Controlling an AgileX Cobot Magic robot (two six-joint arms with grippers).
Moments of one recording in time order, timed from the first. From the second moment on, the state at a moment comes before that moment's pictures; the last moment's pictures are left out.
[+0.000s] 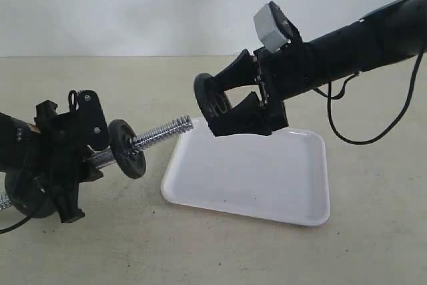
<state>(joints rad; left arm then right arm) -0.32 1.62 -0.66 -0.42 0.10 1.28 0.22 1.99 -1.29 1.33 1.18 -2.07</state>
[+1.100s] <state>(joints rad) -0.32 1.58 -0.66 -0.42 0.13 1.26 0.27 1.99 -1.29 1.37 1.18 -2.10</state>
